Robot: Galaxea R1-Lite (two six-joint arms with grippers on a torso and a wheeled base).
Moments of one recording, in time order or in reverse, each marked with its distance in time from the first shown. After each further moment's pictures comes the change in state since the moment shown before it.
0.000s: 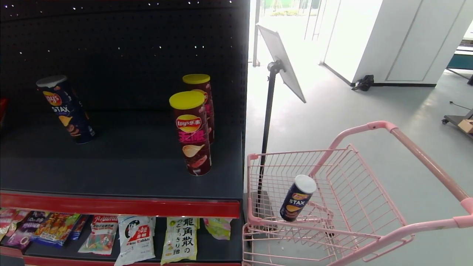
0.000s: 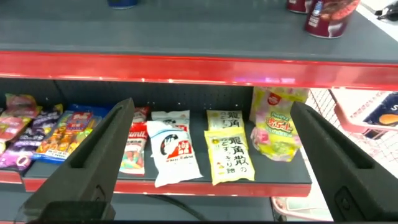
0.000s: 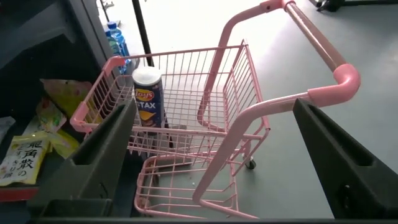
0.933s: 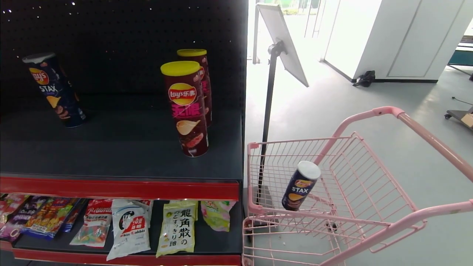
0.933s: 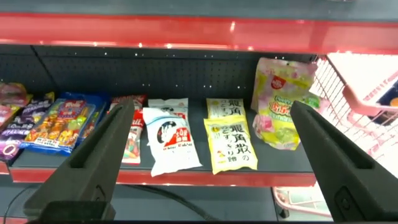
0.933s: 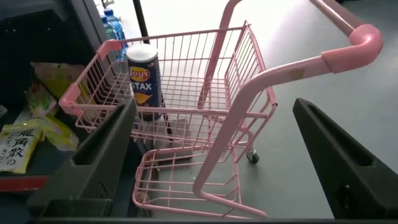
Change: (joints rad) left arm 0.001 0.000 0.000 0.001 0.000 0.000; right arm 0.003 0.000 0.000 0.000 0.000 0.001
